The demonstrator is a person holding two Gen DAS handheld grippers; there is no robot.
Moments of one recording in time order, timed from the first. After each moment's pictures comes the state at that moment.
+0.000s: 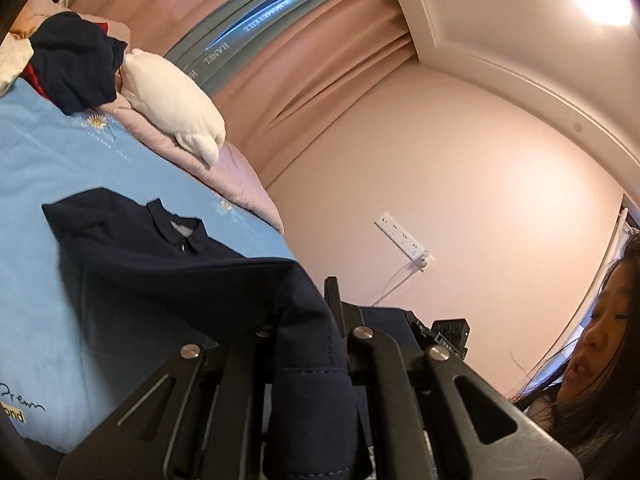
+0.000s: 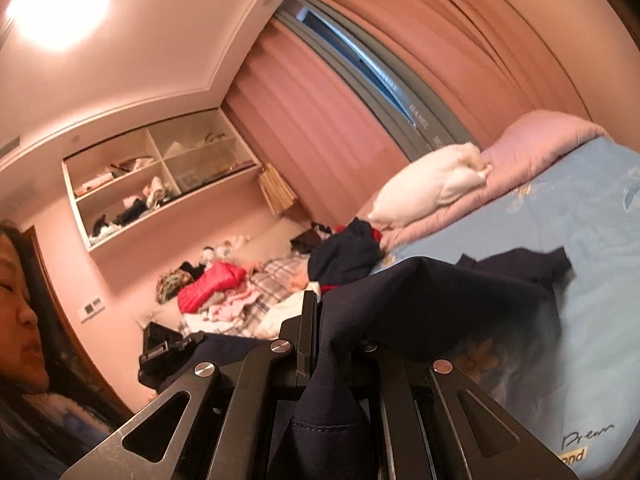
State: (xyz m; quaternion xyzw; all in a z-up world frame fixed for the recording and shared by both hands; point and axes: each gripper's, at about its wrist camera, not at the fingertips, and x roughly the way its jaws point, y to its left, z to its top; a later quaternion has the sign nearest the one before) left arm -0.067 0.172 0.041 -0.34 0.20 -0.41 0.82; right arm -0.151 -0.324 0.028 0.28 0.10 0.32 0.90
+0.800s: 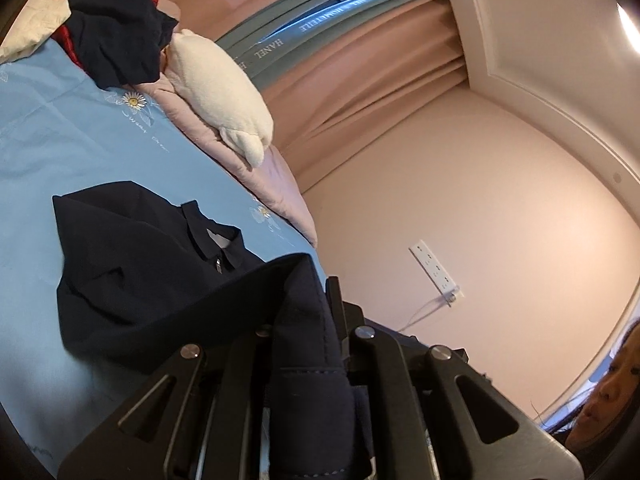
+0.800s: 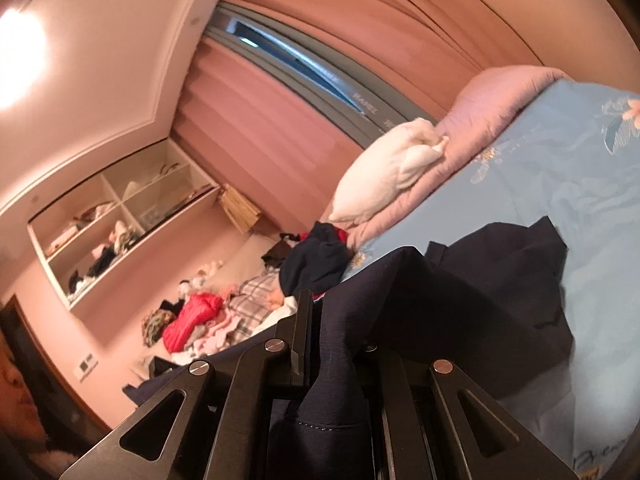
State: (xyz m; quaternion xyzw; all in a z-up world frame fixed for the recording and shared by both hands) left arm 0.023 0.182 0.008 -0.39 0.23 -0.35 0.82; right arm -0.075 -0.351 -0.003 0.38 0.15 0.28 0.87
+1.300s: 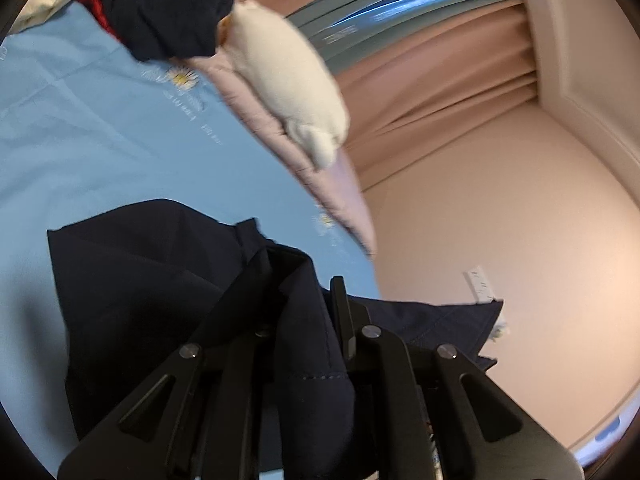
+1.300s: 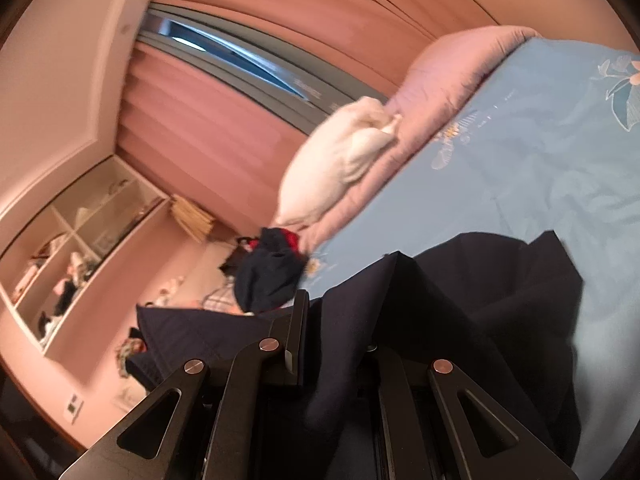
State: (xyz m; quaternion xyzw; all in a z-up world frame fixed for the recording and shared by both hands) left arm 0.164 0.182 -0.025 -0.41 0.32 -0.27 0.81; right arm 0.038 -0.370 -0.027 0.41 0.22 0.21 0.86
